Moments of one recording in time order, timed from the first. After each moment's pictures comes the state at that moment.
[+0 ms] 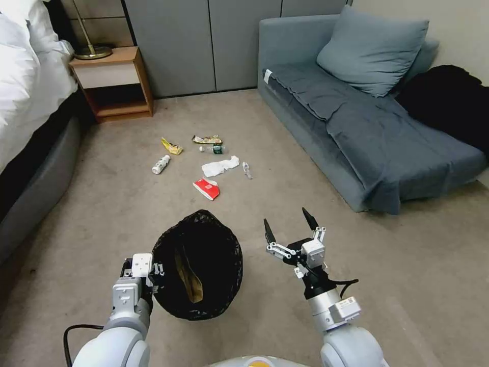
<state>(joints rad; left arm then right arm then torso) 1.73 -1.45 -0.58 -2.32 -0.07 0.62 -0.18 -1.57 1.31 0.22 2.07 0.04 0.27 0.05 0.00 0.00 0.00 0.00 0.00</state>
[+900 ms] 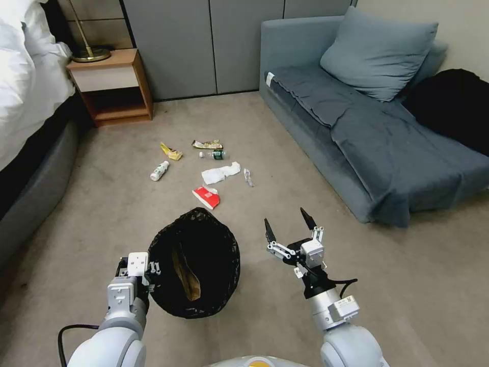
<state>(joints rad) 1.74 -1.45 -0.59 -2.34 -0.07 0.62 -0.18 -1.57 1.30 0.21 2.06 0.04 0.27 0.06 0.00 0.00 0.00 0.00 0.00</state>
